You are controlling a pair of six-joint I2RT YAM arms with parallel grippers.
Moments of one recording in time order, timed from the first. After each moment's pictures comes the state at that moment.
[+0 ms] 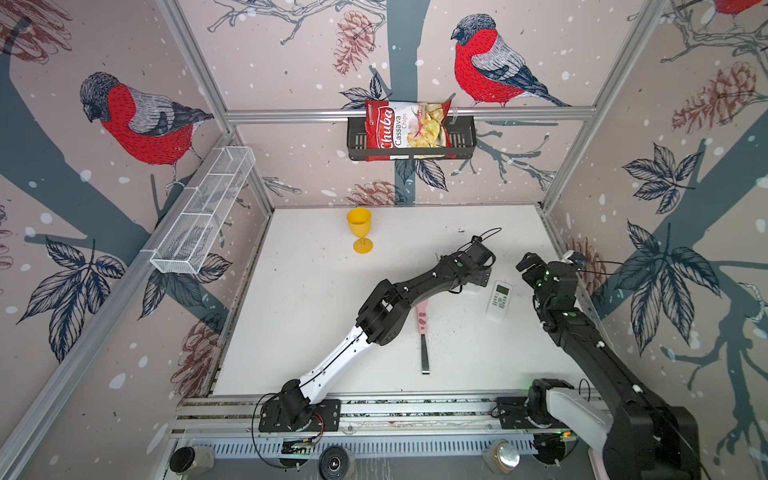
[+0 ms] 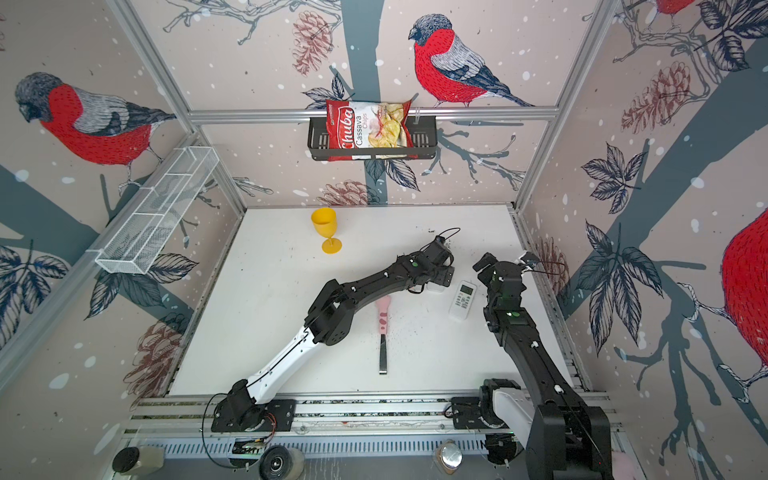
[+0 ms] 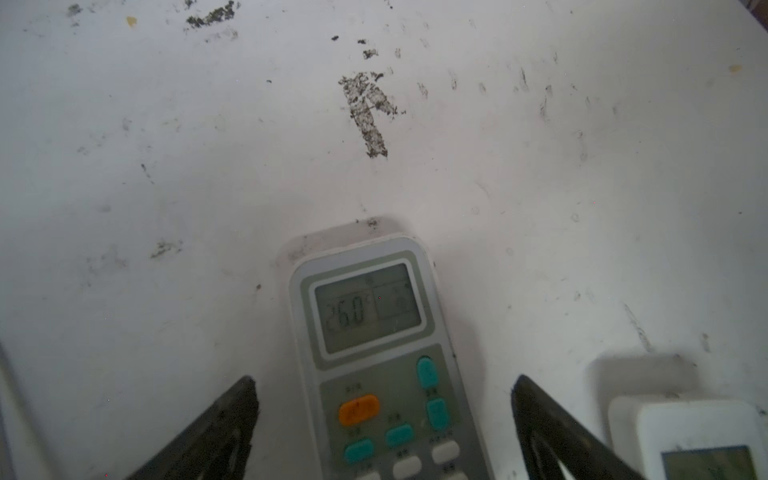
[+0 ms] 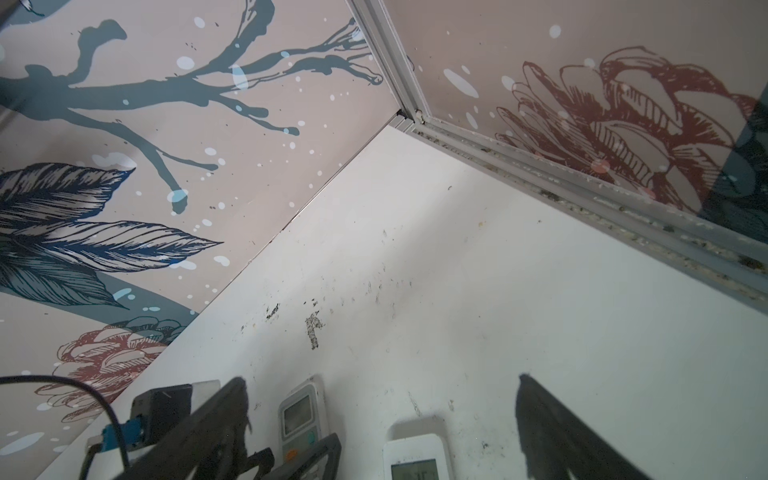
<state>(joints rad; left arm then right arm) -0.95 2.70 2.42 -0.55 -0.22 -0.41 0.03 0.99 0.51 0.09 0.26 0.65</state>
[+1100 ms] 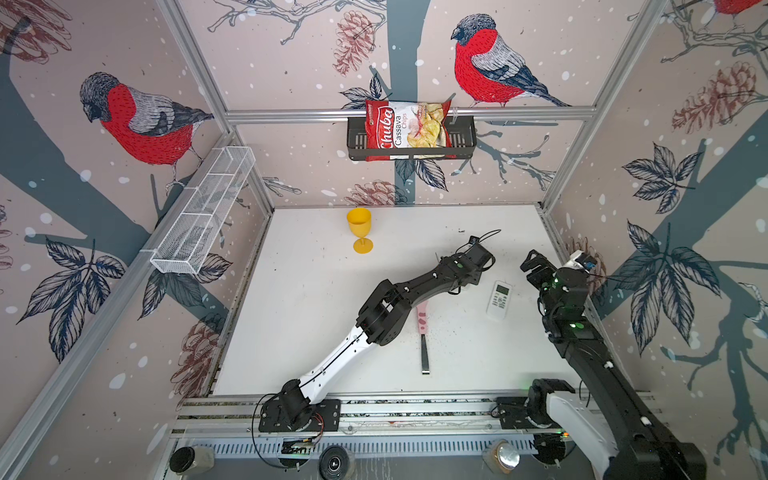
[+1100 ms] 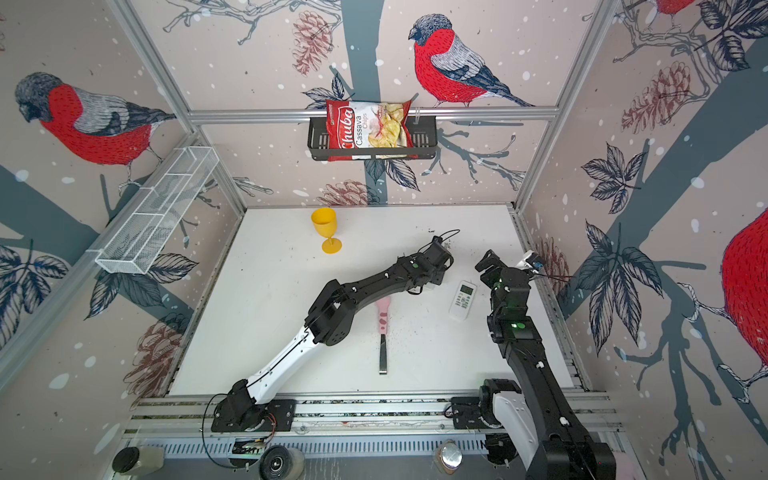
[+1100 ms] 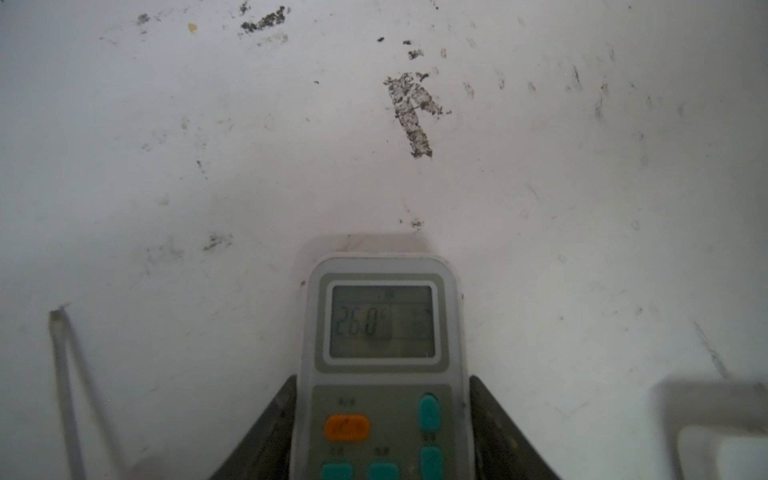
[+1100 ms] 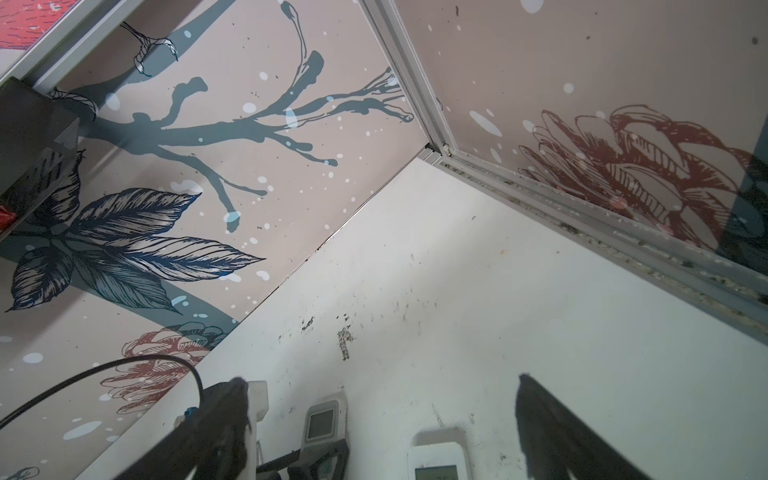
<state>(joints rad) -0.93 2.68 2.37 -0.55 -0.27 -0.41 0.02 0.85 0.48 0.09 0.21 0.62</state>
